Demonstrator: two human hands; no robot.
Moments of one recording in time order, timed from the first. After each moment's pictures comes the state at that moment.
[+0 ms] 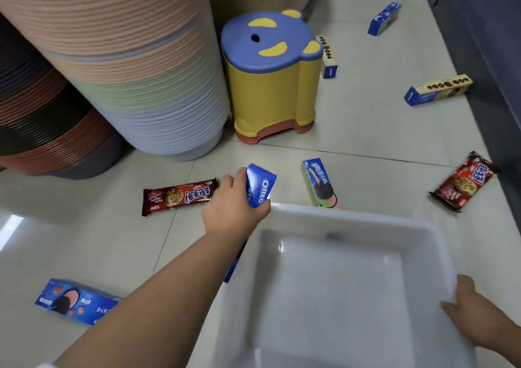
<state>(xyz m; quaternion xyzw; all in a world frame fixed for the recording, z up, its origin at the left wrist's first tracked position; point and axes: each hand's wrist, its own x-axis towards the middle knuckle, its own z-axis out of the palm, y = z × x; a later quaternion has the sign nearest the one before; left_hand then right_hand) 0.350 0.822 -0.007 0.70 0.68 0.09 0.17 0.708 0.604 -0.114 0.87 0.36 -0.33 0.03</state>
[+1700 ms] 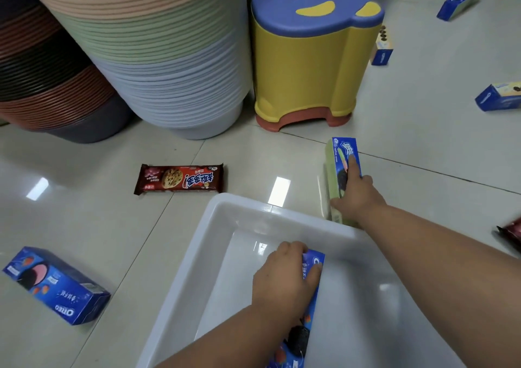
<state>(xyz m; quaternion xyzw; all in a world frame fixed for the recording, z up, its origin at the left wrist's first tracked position) 0.411 0.761 -0.116 0.66 0.65 0.04 0.36 0.581 0.884 -0.152 0.80 0.51 -0.31 -0.04</state>
